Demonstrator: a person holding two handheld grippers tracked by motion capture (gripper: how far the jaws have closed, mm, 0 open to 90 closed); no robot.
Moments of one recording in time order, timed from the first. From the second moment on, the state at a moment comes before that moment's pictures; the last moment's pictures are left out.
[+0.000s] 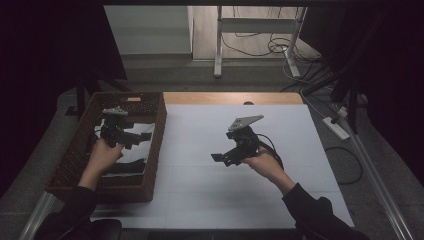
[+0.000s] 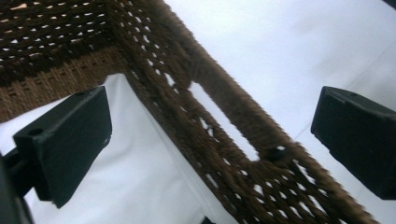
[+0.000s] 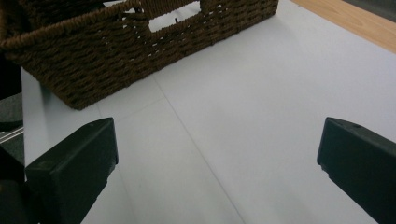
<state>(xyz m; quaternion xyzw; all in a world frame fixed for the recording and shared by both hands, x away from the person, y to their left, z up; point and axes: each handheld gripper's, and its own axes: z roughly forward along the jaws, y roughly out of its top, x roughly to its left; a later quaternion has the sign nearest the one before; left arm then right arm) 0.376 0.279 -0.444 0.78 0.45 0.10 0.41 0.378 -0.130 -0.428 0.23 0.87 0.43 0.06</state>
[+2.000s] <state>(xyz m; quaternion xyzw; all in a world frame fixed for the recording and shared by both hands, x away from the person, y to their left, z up) 0.255 0.249 -0.430 0.76 0.44 0.16 0.44 0.315 -0.238 -0.433 0.29 0.85 0.43 0.09</state>
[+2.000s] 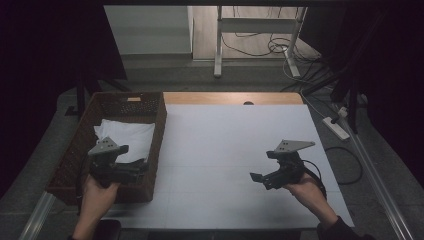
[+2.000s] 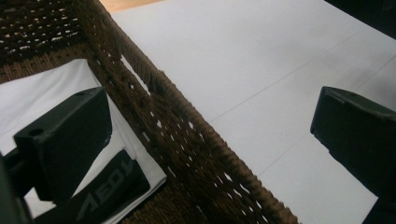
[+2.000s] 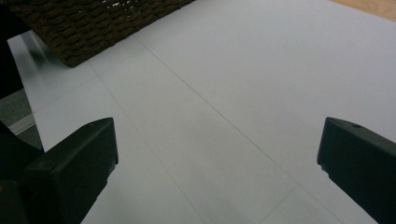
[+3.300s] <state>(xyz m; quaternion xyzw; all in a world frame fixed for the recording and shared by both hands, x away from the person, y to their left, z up) 0.212 0.275 -0.456 0.73 0.48 0.17 0.44 0.280 -0.298 -0.445 0.36 0.83 0.41 0.13</state>
